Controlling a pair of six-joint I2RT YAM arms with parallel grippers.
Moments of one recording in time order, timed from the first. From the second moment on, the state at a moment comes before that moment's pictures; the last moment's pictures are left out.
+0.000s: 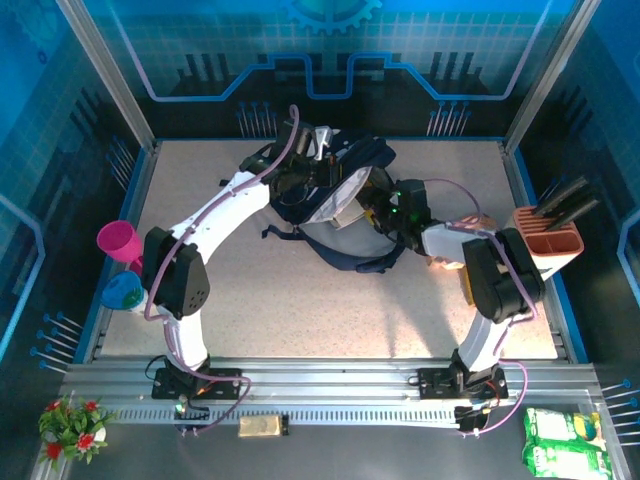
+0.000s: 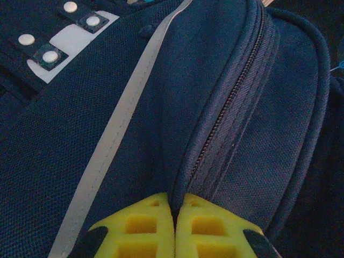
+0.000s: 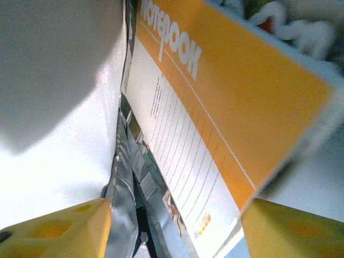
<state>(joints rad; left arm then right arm) -0.48 1.88 1.74 -0.51 0.26 -0.46 0.30 1.72 0.88 0.35 -0.36 1.17</state>
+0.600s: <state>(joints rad) -0.45 1.88 1.64 -0.48 0.33 -0.57 0.27 1.06 0.68 -0.02 -0.12 0.93</state>
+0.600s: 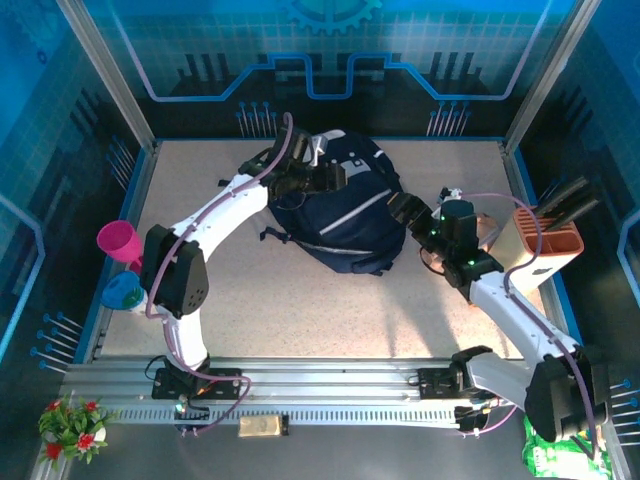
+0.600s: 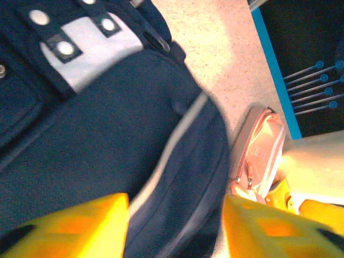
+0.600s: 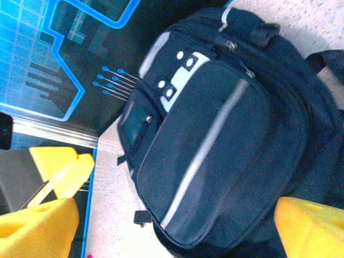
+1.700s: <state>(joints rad) -0.07 2.02 1.21 -0.11 0.50 -0.85 0.51 1.40 0.97 -0.33 0.02 0.95</state>
